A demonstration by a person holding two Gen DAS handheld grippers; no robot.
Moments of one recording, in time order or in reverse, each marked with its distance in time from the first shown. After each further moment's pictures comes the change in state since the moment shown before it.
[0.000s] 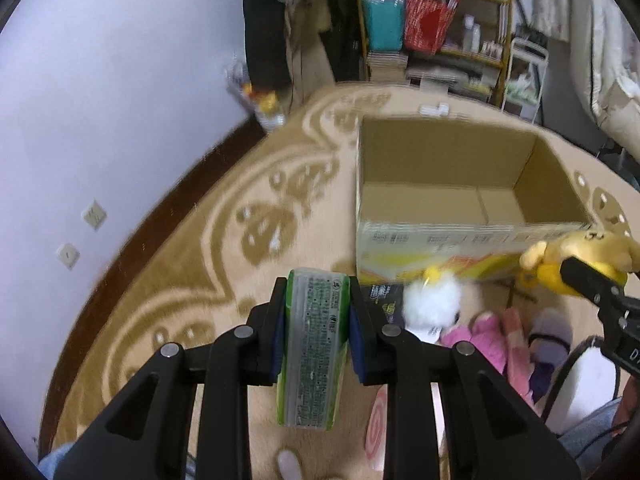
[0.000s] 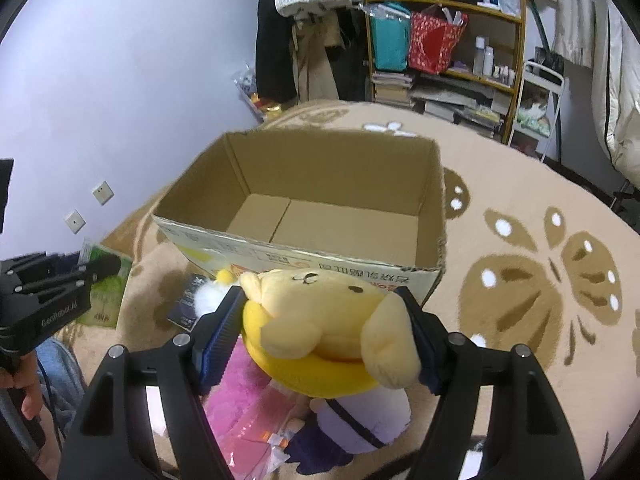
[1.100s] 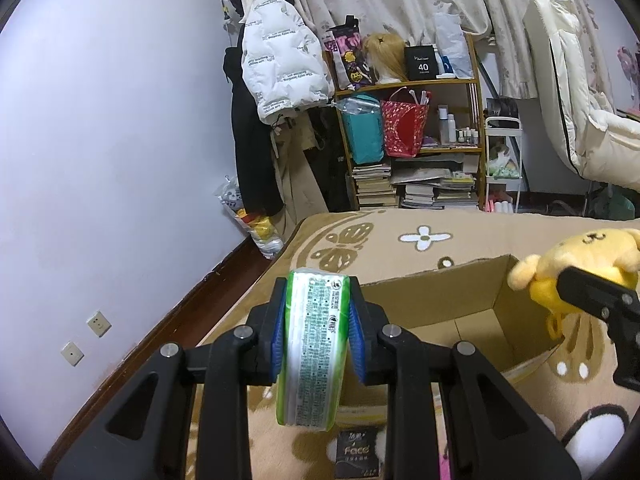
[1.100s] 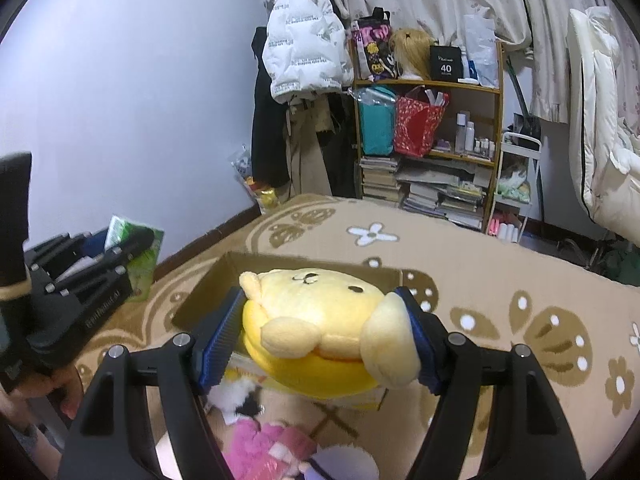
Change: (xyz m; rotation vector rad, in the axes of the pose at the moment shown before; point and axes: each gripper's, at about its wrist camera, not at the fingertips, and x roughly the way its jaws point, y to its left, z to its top) left arm -0.035 -0.037 0.071 0.079 -0.389 0.012; right arm -0.059 -0.009 0.060 0.008 -0.277 -0.024
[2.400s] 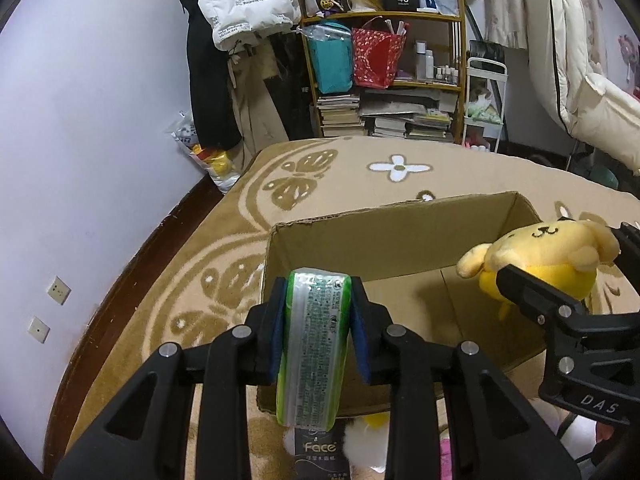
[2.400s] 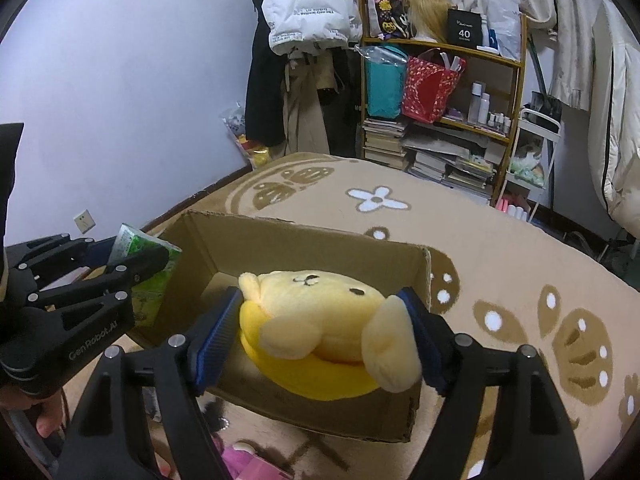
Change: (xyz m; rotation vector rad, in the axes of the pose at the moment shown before) left arm 0.086 -0.025 -0.031 -0.002 0.251 -0.128; right arm 0.096 -0.005 -0.019 -0.060 0.142 -0.022
